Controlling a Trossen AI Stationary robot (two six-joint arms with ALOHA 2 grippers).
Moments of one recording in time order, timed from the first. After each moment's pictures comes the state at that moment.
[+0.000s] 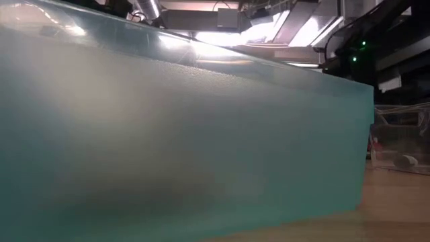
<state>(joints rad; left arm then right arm) 1.07 1.28 0.98 0.15 0.44 -0.26 -1.11 1.37 0.90 -1.05 0.22 0.66</state>
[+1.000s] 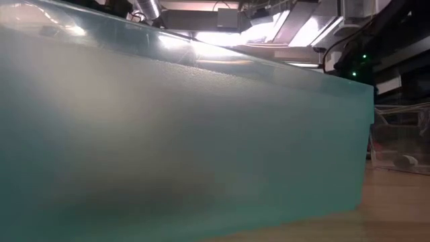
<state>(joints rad) 1.07 1.28 0.98 0.15 0.41 -0.25 -1.10 1.43 0.79 -0.90 0.24 0.82</state>
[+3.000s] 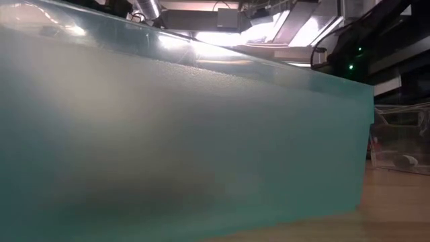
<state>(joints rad) 1.07 1.28 0.98 0.15 0.38 -0.26 -0.82 1.39 0.76 -0.93 0.29 1.33</state>
